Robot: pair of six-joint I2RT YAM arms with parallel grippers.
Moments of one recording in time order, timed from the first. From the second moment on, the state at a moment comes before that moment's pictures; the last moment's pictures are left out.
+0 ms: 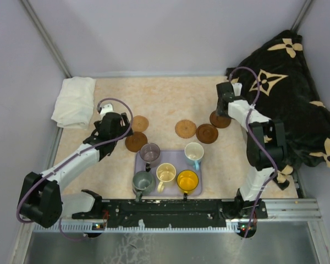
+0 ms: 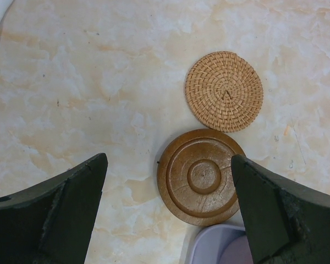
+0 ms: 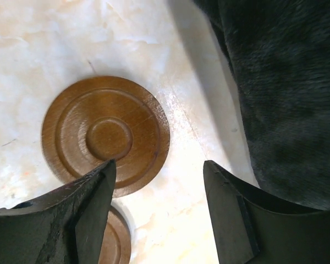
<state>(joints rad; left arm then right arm) -0.44 1.21 0.71 -0.14 -0.46 -0.52 0.18 1.84 1.30 -0.48 0.48 0.36</state>
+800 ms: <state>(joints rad) -0.44 1.40 0.73 -0.24 -0.42 -0.53 0.39 1.71 1.15 -0.52 0.31 0.32</state>
